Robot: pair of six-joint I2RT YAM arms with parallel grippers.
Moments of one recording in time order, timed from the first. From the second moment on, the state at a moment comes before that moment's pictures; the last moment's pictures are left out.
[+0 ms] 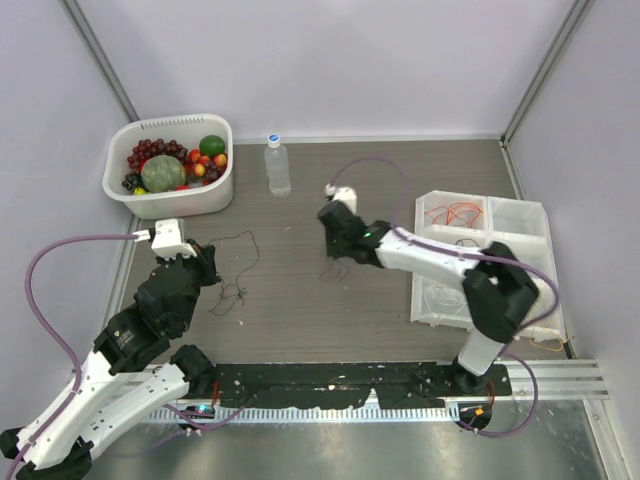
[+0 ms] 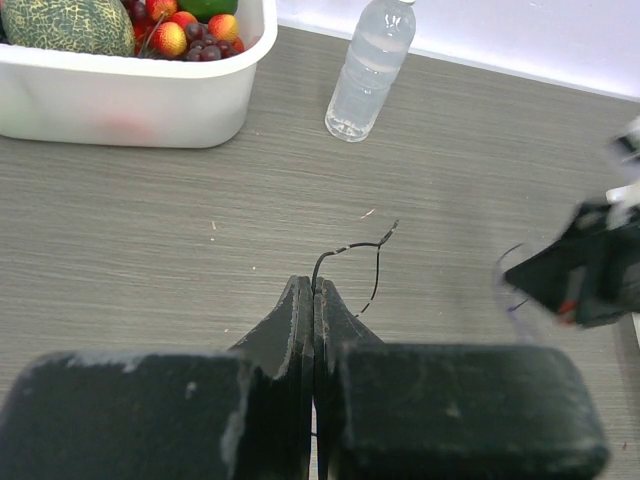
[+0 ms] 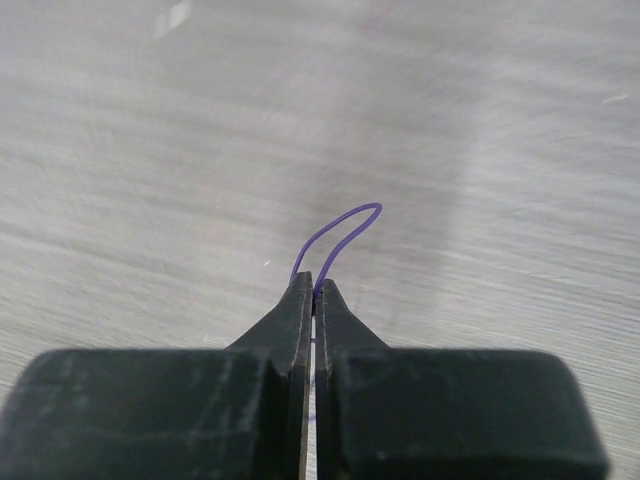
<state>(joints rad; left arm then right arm) -0.77 0.48 0.80 -0.58 -0.71 -0.42 0.88 1.78 1.22 -0.34 0.33 0.53</state>
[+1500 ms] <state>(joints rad) -0.77 0.48 0.77 -0.55 -0.70 -0.36 0.03 0.96 0.90 -0.83 0.81 0.92</state>
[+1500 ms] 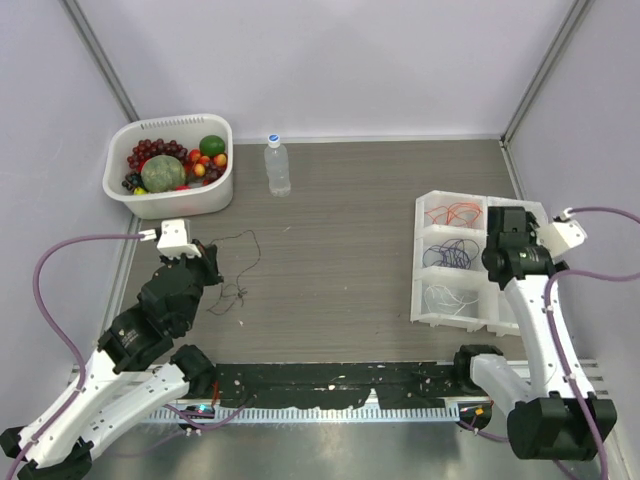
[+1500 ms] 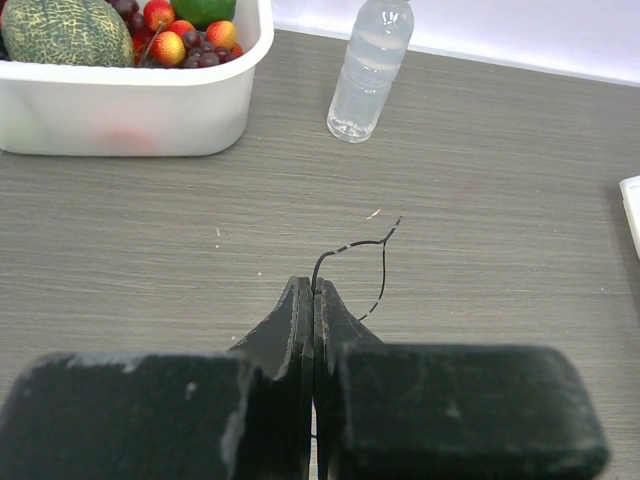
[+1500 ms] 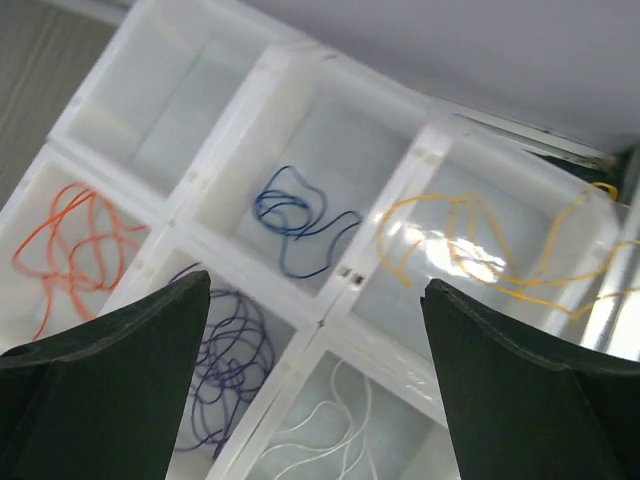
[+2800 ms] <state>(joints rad) -0.77 0.61 0.76 -0.51 -0.55 -0.38 -0.37 1.24 0.82 -0.93 0.70 0.89</state>
